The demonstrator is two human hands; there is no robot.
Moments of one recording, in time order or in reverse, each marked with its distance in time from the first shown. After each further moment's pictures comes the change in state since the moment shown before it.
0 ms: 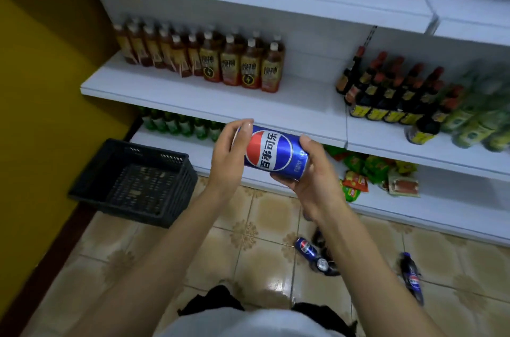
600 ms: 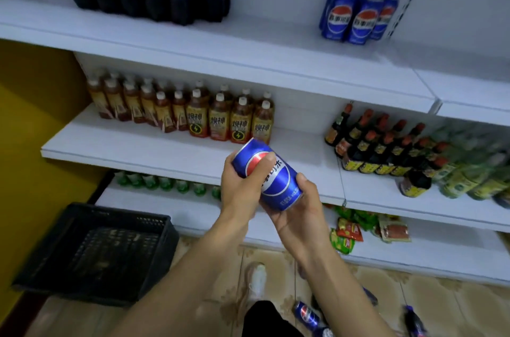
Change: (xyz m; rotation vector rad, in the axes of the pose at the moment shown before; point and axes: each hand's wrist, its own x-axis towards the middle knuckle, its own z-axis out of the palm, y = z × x) left_hand 0.144 0.028 0.007 -0.178 0.059 -0.184; right_hand 0.119 -0.019 0.077 0.284 -0.144 -0.104
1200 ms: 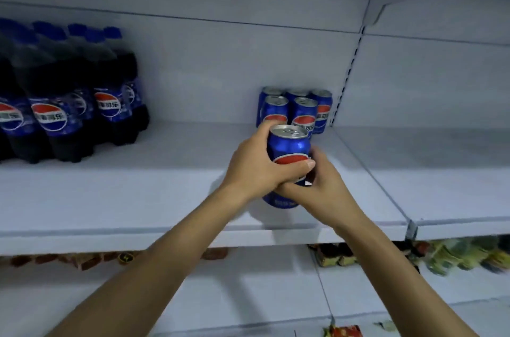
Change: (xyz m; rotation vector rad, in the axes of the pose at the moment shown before) left_hand 0.220 0.134 0.226 0.582 -0.594 0.597; right_hand 0.201 -0.263 -0.003 -1.105 0.150 -0.547
